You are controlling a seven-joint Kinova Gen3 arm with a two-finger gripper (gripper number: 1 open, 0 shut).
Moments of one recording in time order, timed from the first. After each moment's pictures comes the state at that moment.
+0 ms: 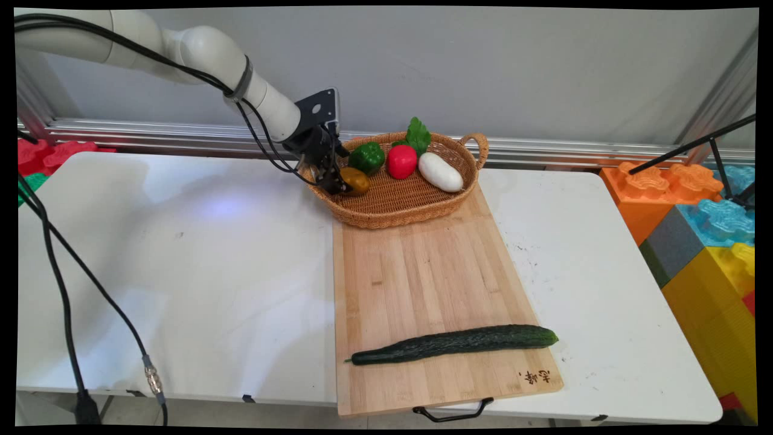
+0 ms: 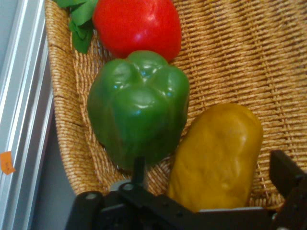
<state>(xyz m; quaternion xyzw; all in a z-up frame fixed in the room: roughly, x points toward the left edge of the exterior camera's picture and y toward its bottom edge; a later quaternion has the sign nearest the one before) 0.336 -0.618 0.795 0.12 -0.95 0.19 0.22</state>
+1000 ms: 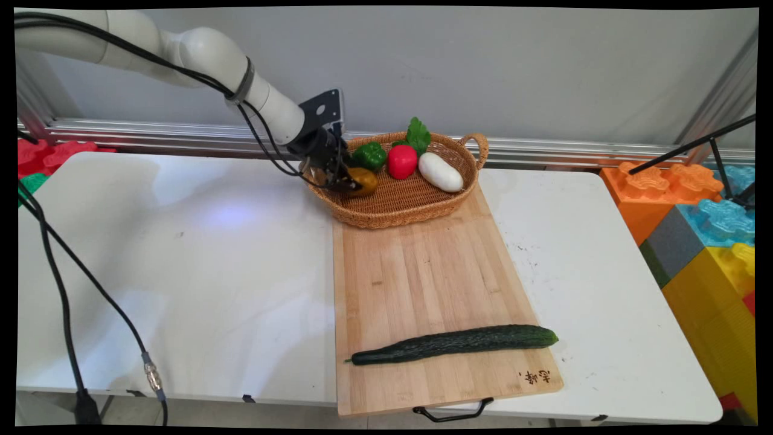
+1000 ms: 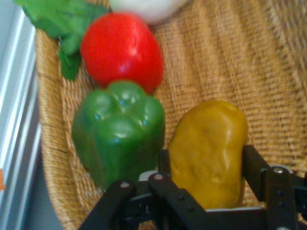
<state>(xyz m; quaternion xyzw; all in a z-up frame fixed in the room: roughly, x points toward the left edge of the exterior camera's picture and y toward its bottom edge) 0.321 -0.601 0.807 0.13 -0.94 0.19 0.24</state>
